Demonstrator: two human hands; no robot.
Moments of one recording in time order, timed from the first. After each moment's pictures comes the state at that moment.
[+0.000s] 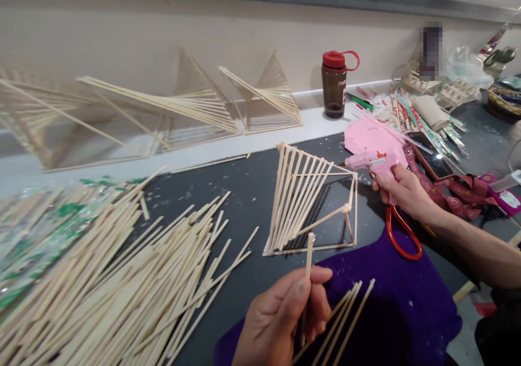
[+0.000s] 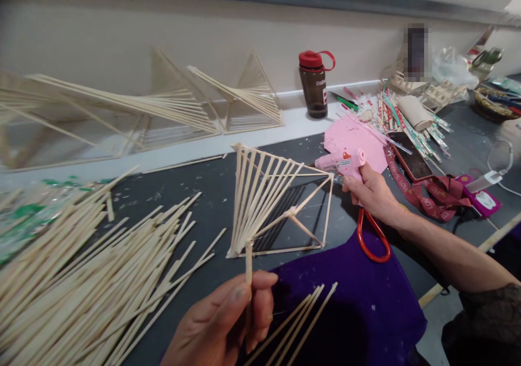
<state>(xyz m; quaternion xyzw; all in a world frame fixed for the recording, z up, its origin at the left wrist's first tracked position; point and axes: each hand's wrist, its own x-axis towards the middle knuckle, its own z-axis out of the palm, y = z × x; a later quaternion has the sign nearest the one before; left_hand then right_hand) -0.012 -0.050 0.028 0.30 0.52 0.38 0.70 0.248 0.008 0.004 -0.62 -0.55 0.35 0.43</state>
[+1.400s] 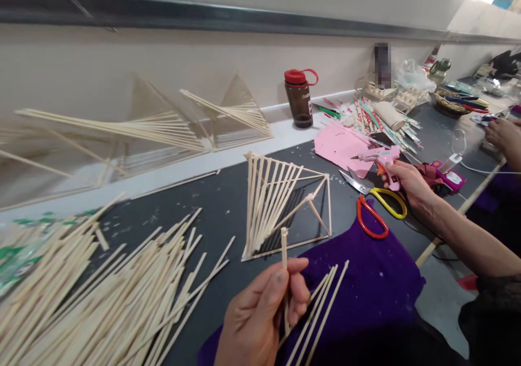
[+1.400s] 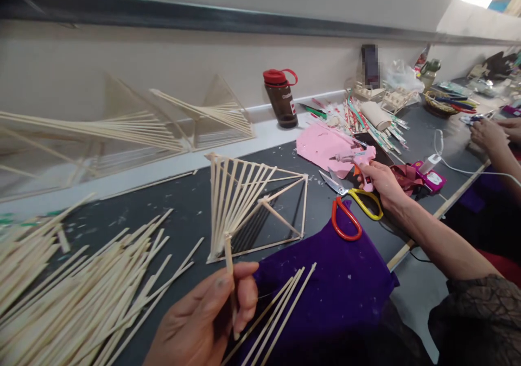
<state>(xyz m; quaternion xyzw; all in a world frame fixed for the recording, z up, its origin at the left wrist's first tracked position) -0.007 -0.059 0.034 0.36 0.48 0.41 0.68 0.297 -0.032 0.019 -0.63 -0.24 0.43 0.61</state>
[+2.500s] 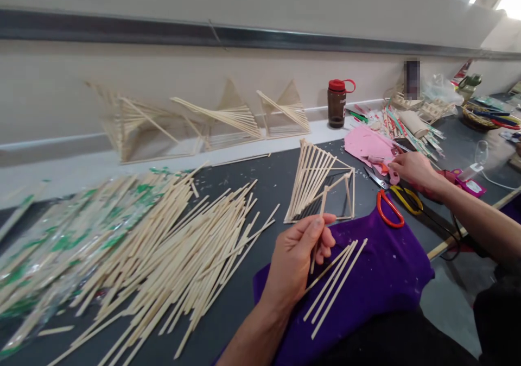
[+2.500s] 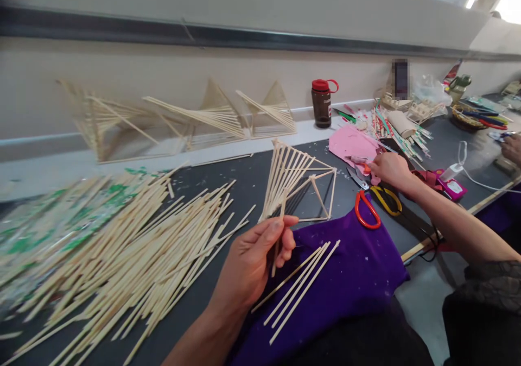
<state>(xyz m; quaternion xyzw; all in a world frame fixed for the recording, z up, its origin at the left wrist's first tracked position) -0.013 -0.048 0.034 0.44 0.41 0.41 0.68 0.301 0.005 0.048 -0.79 -0.56 0.13 0.20</state>
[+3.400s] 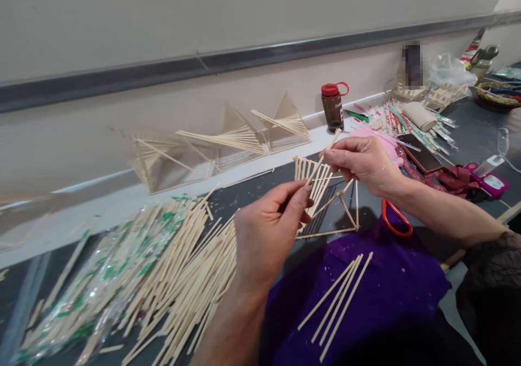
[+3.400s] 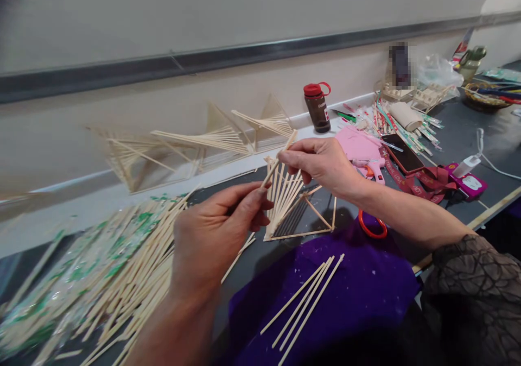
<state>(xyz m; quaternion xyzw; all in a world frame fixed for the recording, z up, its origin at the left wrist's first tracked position) -0.003 0.010 0.096 0.69 0.51 0.41 0.31 0.177 0.029 0.096 -0.39 -0.55 0.46 0.57</state>
